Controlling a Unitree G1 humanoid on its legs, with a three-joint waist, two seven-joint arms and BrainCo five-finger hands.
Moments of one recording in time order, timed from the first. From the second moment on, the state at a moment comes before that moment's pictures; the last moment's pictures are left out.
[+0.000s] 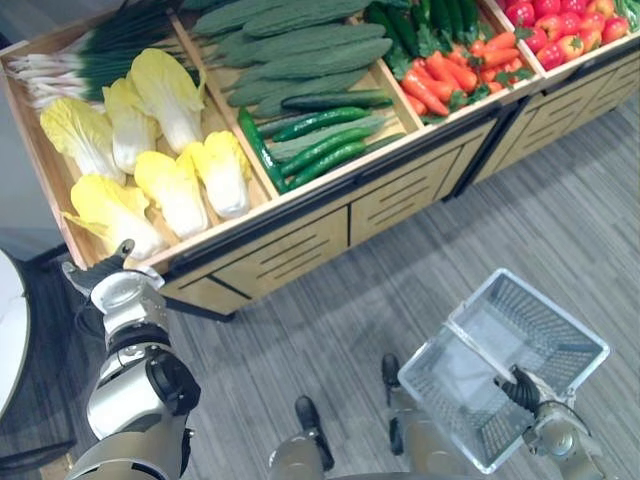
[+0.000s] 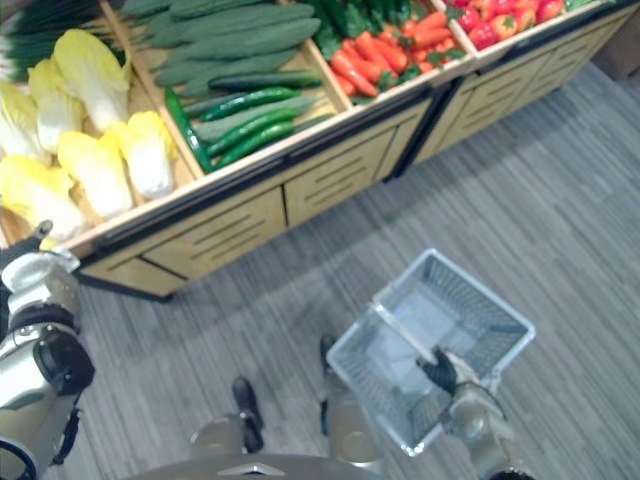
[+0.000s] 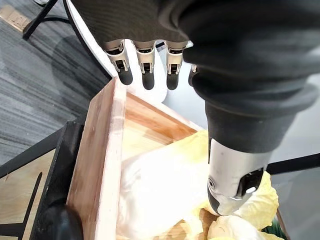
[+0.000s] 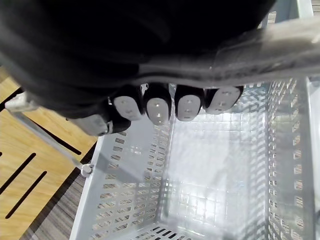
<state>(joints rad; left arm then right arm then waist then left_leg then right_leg) -0.70 0.51 0.73 1.06 0.02 0.03 0.50 0.16 -0.45 0.04 0.60 -0.59 -0.20 -0.08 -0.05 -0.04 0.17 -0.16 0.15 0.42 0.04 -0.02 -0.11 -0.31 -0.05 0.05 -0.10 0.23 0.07</state>
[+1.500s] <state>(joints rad) -0.40 0.45 0.69 1.07 0.01 0.03 0.43 0.13 -0.35 -0.13 0.82 -0.63 -0.20 -0.04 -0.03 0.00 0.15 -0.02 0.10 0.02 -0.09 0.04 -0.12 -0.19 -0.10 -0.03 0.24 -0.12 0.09</state>
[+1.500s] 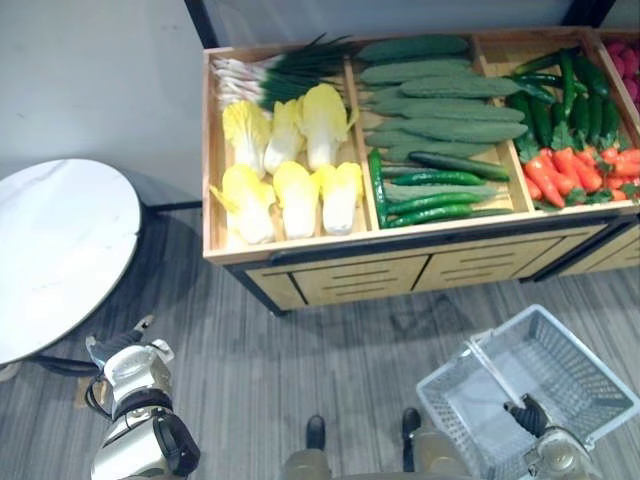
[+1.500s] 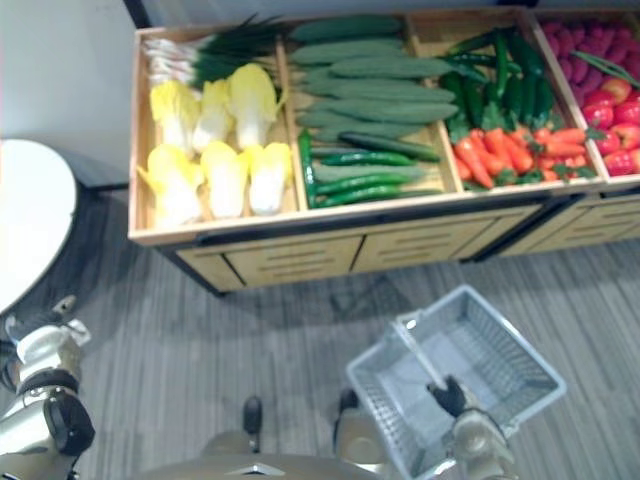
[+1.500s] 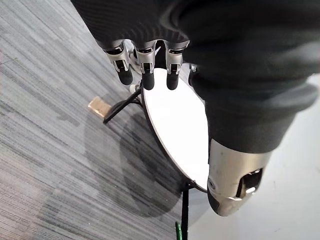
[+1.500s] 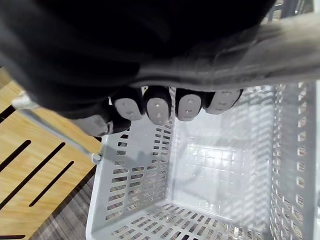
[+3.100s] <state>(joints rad) -0.15 0.28 0.51 0.90 0.02 -0.12 0.40 0.15 -0.35 -0.15 0.83 -0.31 -0.21 0.00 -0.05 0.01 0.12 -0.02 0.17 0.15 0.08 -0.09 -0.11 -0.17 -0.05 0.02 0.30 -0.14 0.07</state>
